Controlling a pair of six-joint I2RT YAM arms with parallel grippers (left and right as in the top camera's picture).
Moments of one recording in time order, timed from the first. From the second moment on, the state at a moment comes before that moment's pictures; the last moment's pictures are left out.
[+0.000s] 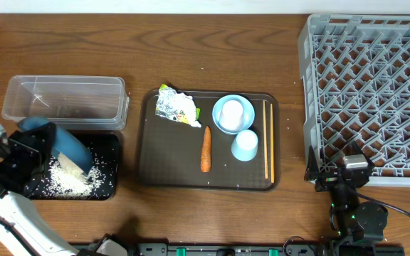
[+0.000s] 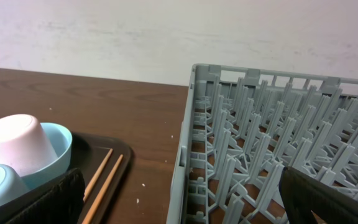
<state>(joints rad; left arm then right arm) 0.97 1.17 0.89 -0.63 1.07 -0.44 -0.05 0.01 0.01 -0.06 -0.14 -0.05</state>
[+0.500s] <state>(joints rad) 1.02 1.18 0.89 -0.62 1.23 -0.52 -0.05 0.01 0.01 -0.06 -0.14 -0.05</state>
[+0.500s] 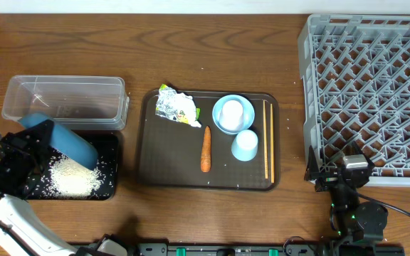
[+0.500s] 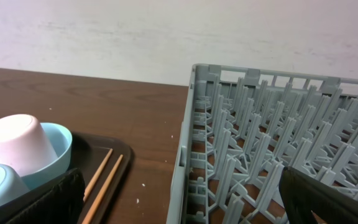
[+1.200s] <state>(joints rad) 1.16 1.23 0.89 -0.69 1.34 -0.52 -0.05 0.01 0.01 -0.06 -0.14 -0.05</state>
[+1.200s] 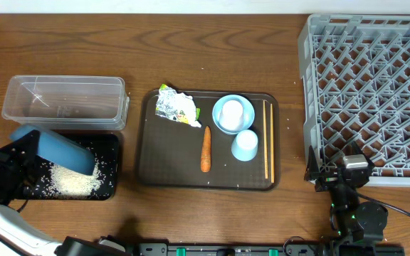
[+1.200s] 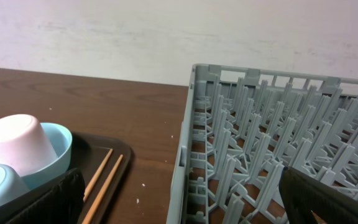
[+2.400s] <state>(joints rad) 1.18 1.22 0.89 -0.82 1.47 -0.35 -0.05 0.01 0.01 -0.06 -0.14 -0.05</state>
